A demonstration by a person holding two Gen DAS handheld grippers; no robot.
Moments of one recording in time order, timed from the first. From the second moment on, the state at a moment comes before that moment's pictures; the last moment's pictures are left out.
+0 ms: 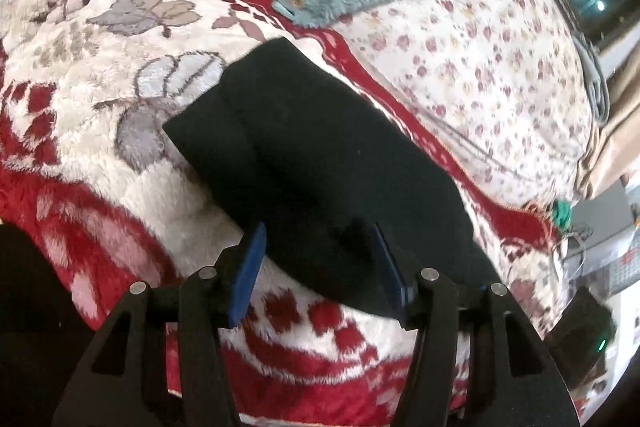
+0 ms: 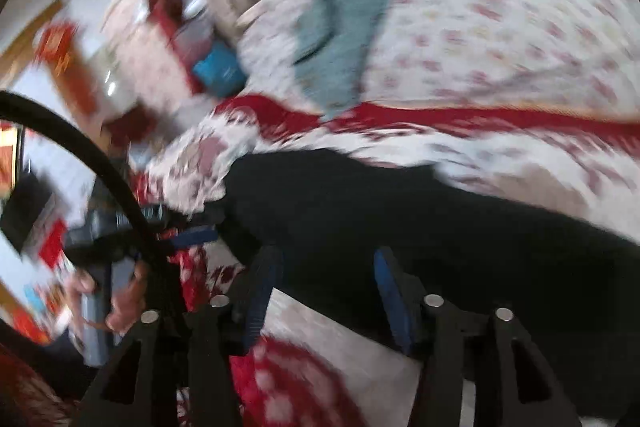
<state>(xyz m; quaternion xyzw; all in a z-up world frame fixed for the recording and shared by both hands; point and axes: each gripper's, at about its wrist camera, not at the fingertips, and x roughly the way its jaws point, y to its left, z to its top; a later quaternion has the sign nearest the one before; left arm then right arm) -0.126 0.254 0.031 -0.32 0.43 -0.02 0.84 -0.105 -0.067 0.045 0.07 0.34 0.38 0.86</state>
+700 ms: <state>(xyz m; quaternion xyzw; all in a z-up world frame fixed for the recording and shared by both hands) -0.107 0.284 0.045 -0.35 0.42 -0.03 0.84 -0.103 0.014 0.017 -0.17 0.30 0.36 0.87</state>
